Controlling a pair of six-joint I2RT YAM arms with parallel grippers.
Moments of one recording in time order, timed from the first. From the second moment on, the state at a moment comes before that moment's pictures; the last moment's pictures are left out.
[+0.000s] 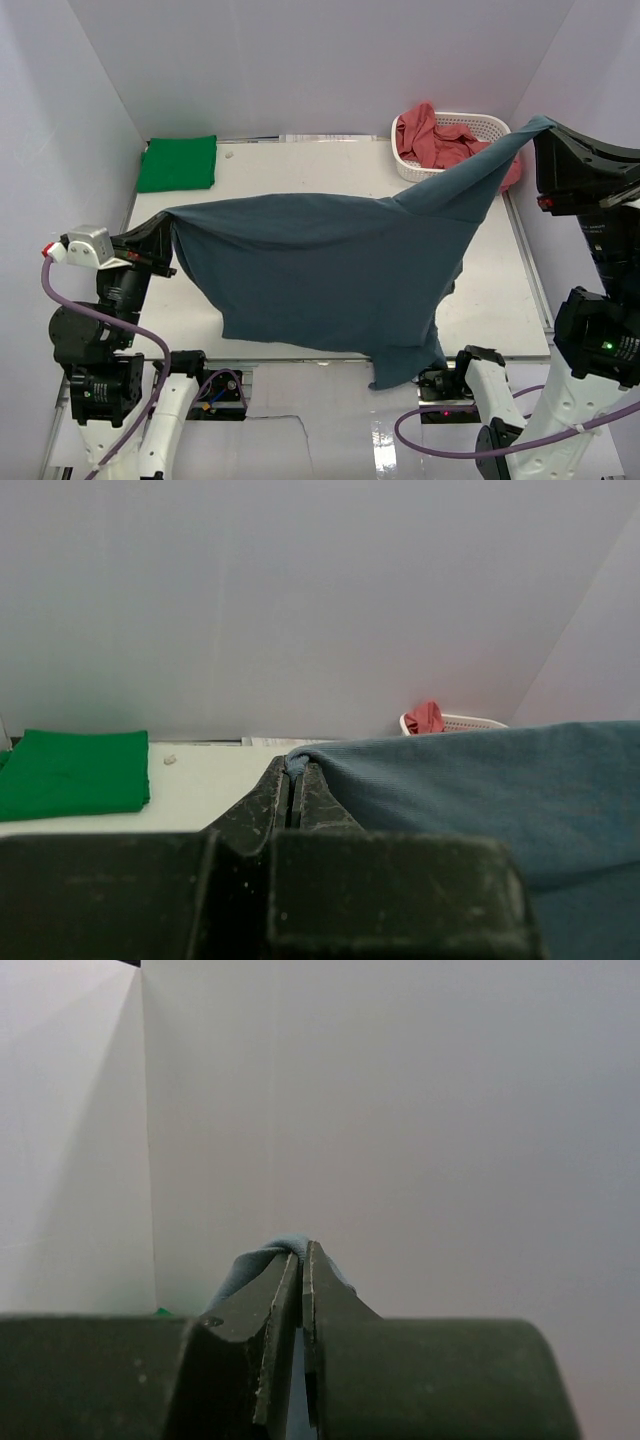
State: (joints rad) left arm -0.04 0.38 1.06 -0.35 0.14 -0.27; right arm -0.24 0.79 1.65 -0.07 -0.63 0.44
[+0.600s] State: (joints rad) left arm -0.08 0.38 1.37 -0.38 0.14 -0.27; right arm -0.23 0.73 2.06 -0.13 -0.58 0.38
